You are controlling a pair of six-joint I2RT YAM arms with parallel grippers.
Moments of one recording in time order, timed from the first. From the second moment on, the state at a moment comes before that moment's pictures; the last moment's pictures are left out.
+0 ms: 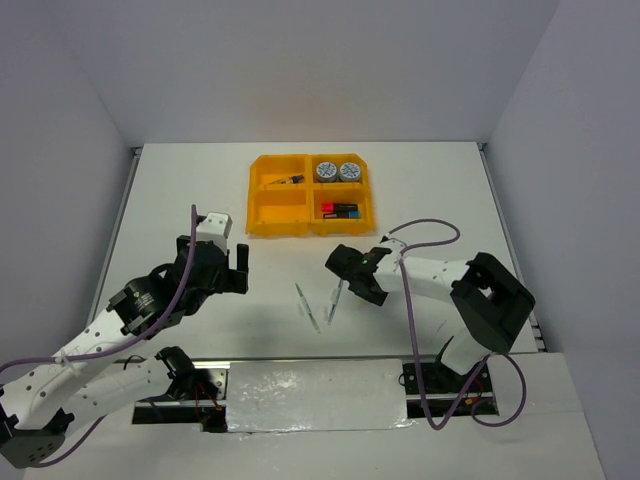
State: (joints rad) left arm -0.79 0.77 0.89 -0.80 -0.51 -0.42; right arm 0.85 1.56 0.87 -0.73 0.57 1.38
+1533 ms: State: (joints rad) left arm -0.99 1.38 0.99 -0.64 -0.45 -0.98; right arm 0.84 0.75 0.68 -0.69 0.50 0.93
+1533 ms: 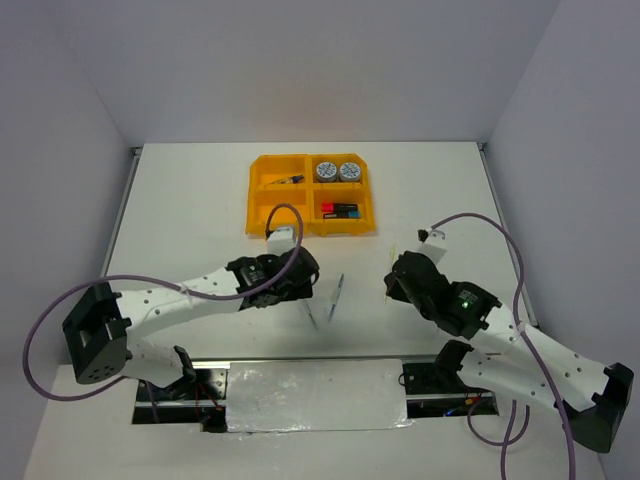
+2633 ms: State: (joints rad) left arm -1.11 1.64 0.97 -0.71 -0.62 -1.47; right arm 0.85 0.65 0.58 -0.67 0.38 0.82
